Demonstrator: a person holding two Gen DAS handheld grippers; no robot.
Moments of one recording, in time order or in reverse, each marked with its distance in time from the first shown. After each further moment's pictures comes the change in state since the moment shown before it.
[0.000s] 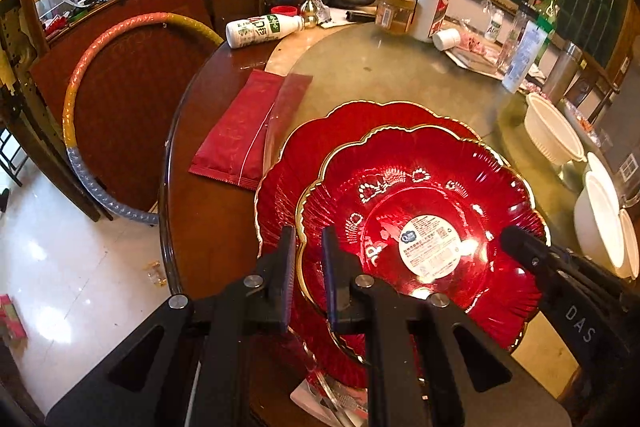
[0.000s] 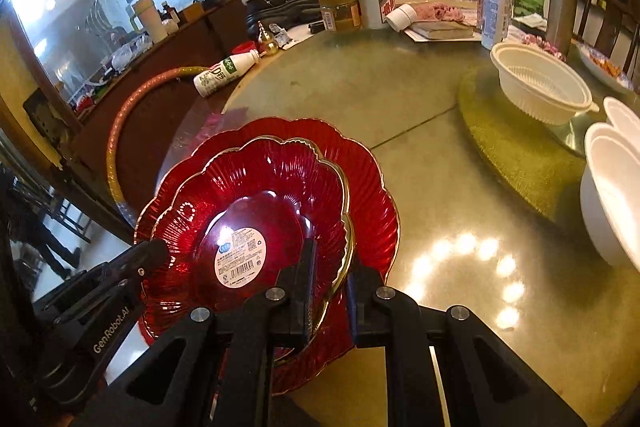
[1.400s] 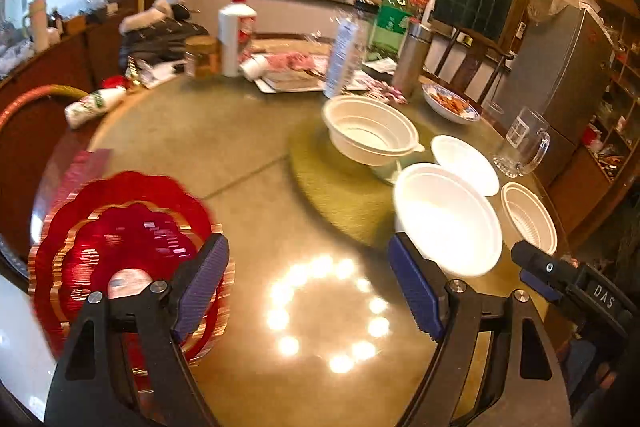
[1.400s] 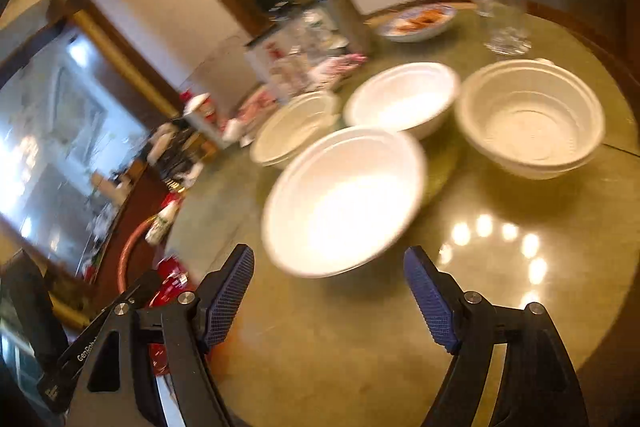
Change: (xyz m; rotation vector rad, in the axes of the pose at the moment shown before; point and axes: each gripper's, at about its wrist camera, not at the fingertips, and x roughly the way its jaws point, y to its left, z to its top) left arm -0.051 -0.194 0.007 0.212 -0.094 -0.328; right arm -0.133 -0.262 -0.060 0.543 -0.241 0.015
